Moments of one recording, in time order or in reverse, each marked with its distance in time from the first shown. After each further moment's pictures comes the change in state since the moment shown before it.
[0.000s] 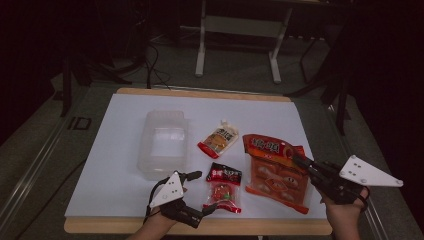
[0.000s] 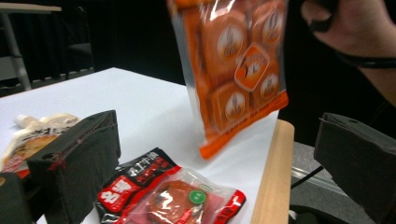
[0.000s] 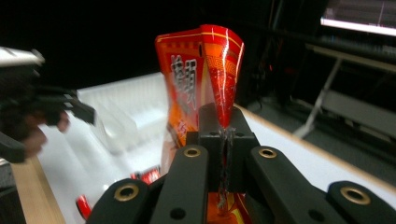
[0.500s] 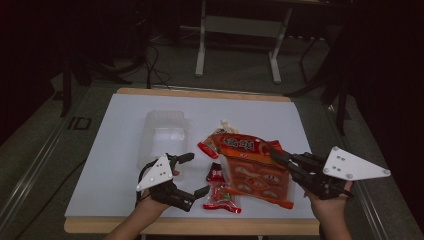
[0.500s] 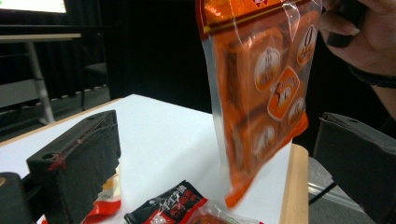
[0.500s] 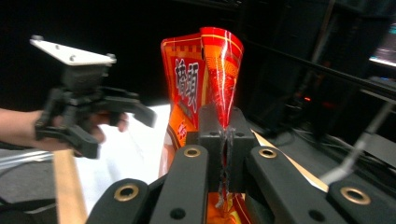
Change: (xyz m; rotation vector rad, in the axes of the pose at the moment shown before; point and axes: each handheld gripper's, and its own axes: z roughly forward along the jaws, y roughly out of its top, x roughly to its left) left arm 0.022 0.048 -0.017 -0.046 0.005 0.040; right arm 0.034 0.049 0.029 -0.060 0.165 -0.084
